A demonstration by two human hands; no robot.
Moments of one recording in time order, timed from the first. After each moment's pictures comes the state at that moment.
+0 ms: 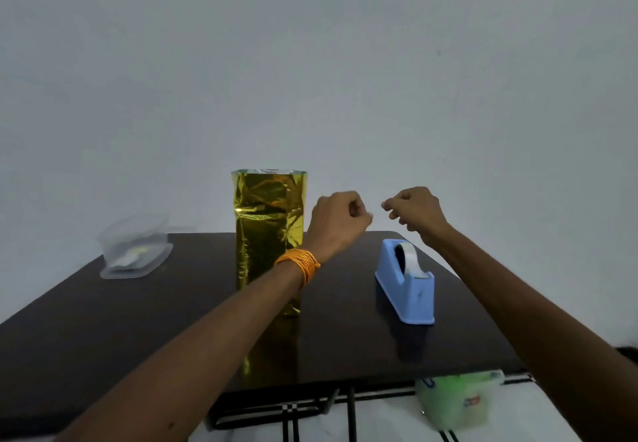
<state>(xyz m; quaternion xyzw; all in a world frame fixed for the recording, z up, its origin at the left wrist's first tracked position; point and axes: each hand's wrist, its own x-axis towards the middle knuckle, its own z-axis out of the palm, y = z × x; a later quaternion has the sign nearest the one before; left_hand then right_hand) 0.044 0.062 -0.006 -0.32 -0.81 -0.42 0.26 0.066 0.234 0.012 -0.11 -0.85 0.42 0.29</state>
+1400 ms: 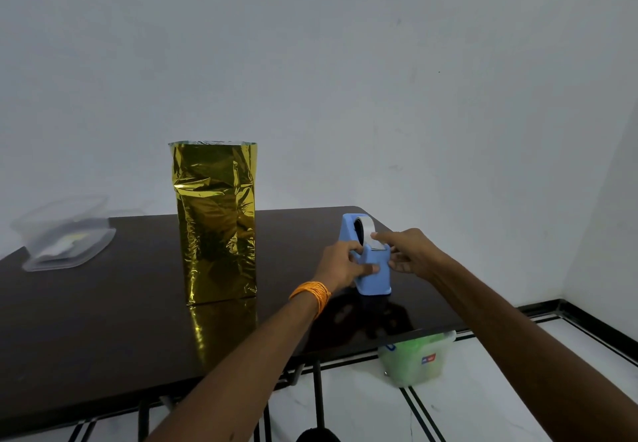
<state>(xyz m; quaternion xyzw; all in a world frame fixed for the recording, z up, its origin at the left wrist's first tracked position) 0.029 0.156 -0.135 -0.34 -0.81 -0.47 -0.01 0.097 0.297 -0.086 -0.24 -0.74 0.61 0.13</state>
